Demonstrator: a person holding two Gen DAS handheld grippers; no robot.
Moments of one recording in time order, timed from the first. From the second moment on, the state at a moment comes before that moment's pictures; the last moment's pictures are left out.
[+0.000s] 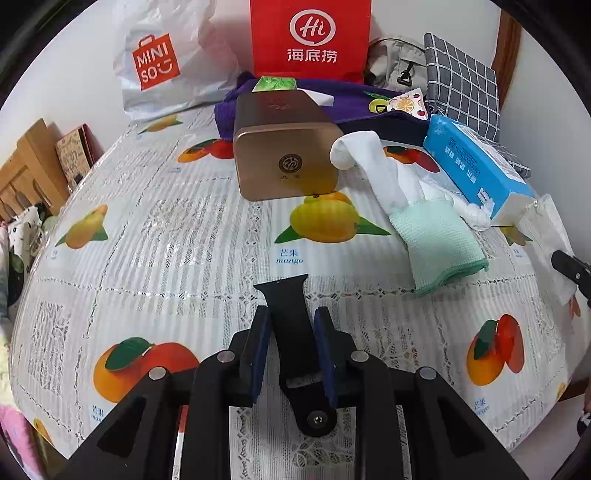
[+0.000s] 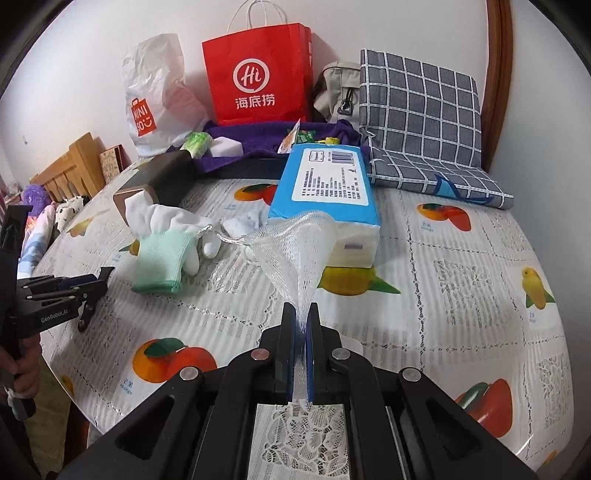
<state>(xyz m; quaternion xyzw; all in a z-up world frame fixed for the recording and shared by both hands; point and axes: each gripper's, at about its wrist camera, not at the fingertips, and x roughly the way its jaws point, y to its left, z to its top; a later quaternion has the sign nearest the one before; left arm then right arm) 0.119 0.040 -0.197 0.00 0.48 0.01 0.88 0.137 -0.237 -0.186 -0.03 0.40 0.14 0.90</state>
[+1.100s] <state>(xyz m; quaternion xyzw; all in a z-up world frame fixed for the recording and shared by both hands) 0.168 0.058 -0.096 -0.03 0.41 -0.01 0.91 0.180 -0.233 -0.120 -0.03 0.34 0.14 0.93</state>
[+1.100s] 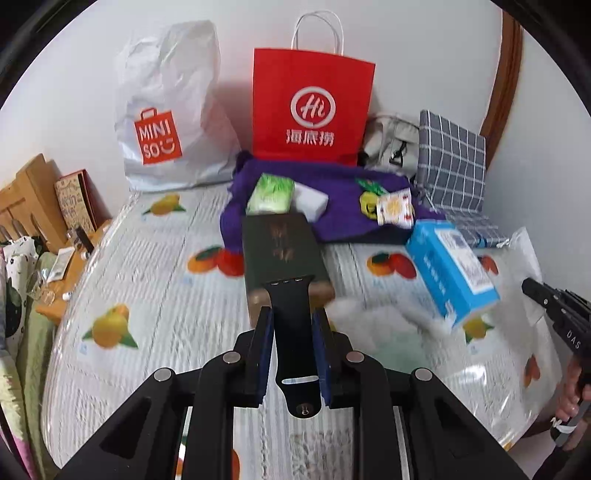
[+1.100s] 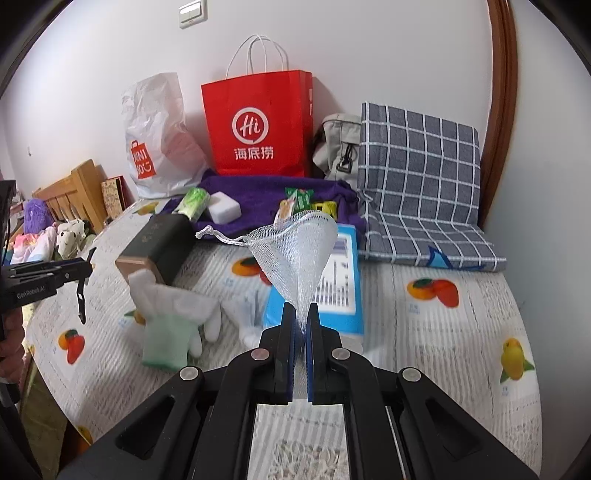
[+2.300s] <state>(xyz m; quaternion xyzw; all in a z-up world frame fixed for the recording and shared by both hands) 0.347 0.068 -0.037 -0.06 0.37 -0.02 0.93 0.355 -0.184 -0.054 -0.01 0.32 0.17 0.93</state>
